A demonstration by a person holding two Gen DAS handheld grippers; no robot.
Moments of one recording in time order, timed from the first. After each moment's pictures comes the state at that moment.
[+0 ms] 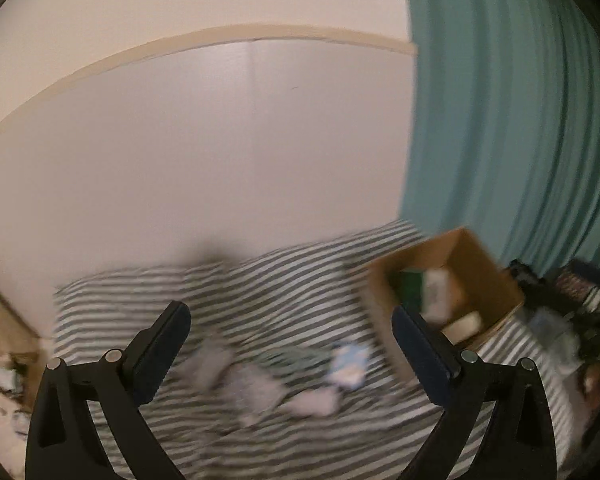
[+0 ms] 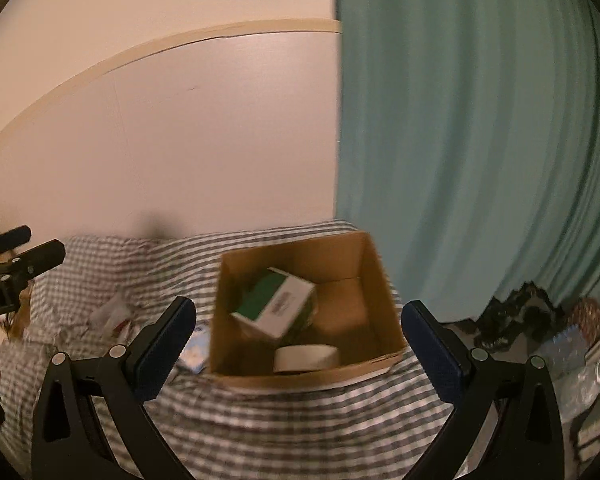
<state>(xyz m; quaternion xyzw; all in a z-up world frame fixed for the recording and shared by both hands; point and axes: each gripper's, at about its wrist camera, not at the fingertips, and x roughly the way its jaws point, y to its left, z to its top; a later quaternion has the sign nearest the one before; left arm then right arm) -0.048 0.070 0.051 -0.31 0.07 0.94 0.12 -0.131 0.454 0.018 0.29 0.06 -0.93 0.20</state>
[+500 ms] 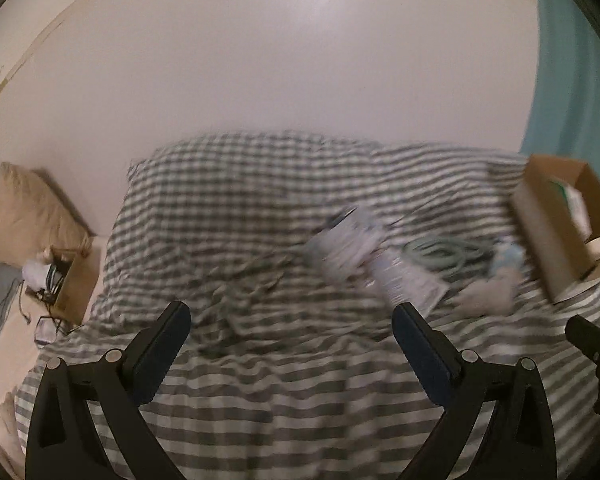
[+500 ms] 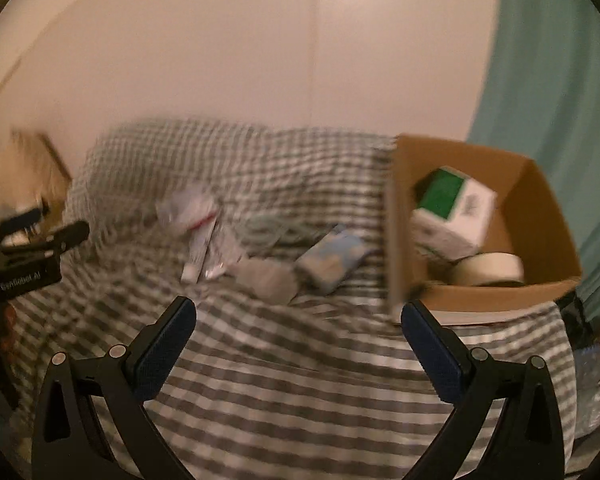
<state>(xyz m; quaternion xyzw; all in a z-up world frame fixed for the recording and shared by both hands) -0.044 -0.053 -0.089 -0.39 0.04 0.92 -0.03 -0.083 0.304 -0.112 0.39 0.15 -0.86 0.29</state>
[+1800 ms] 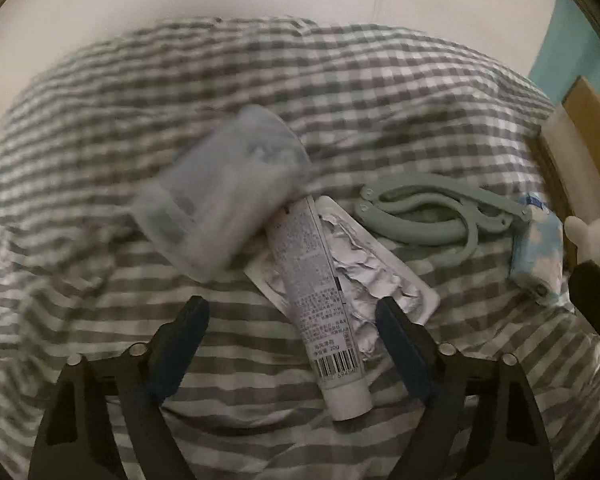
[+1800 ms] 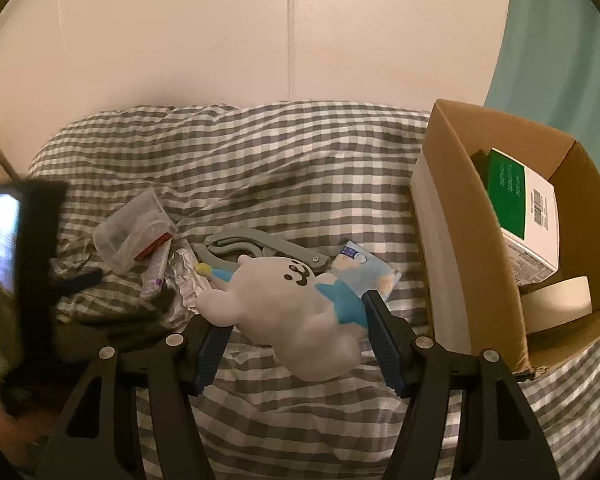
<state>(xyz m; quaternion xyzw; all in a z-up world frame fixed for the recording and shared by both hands) -0.152 0.026 -0.195 -0.53 0.02 0.85 0.05 -0.160 0.250 -0.162 0.42 0.13 -0.87 0.24</state>
